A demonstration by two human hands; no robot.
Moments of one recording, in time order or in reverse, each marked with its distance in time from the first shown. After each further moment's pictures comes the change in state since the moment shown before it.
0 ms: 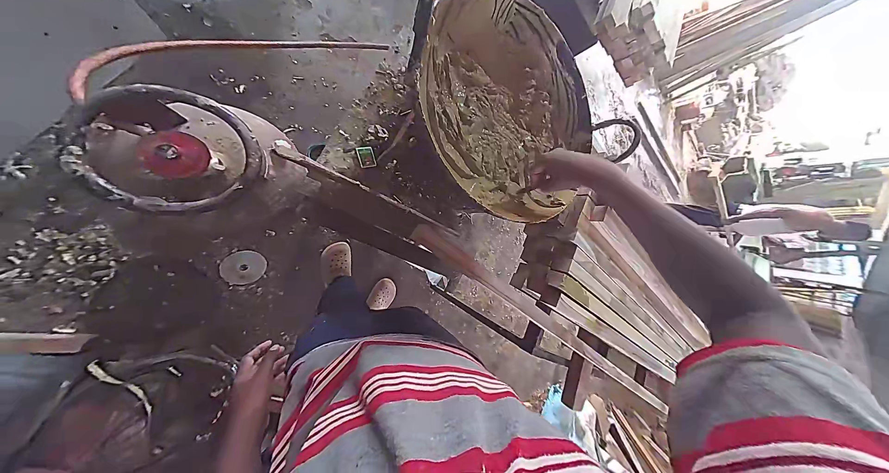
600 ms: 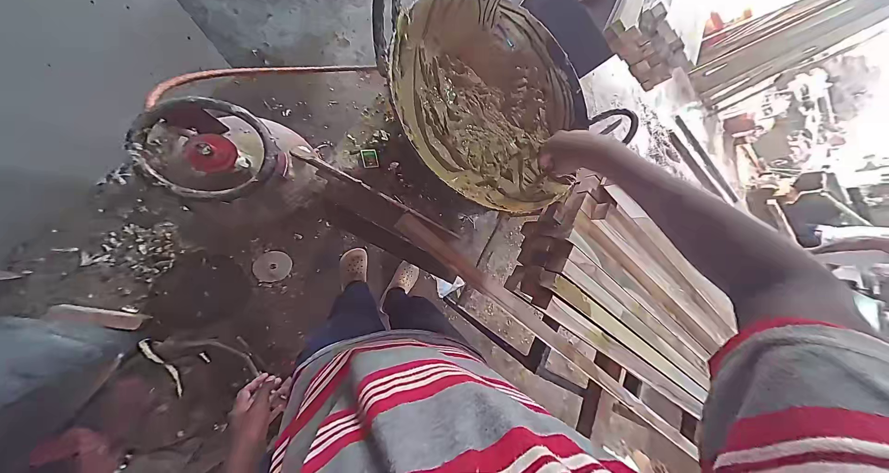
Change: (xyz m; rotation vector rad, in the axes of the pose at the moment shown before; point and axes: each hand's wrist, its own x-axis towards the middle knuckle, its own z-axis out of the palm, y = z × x) left_hand -0.059 -0.072 0.009 -0.031 0.192 -0.006; right_hand -0.011 0.038 0.004 -0.284 0.054 0.046
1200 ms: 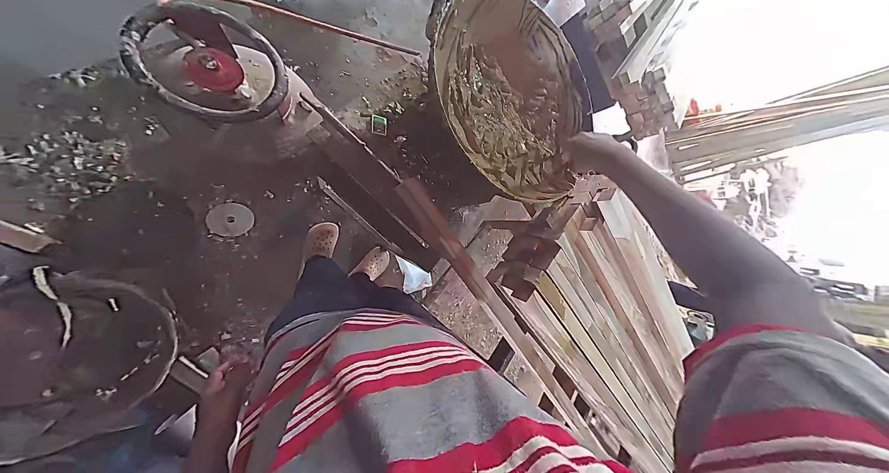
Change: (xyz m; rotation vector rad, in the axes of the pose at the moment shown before) left_hand -0.042 -0.079 0.043 -0.156 -0.028 0.055; right_hand -0.001 0.014 0.004 -0.176 0.127 0.207
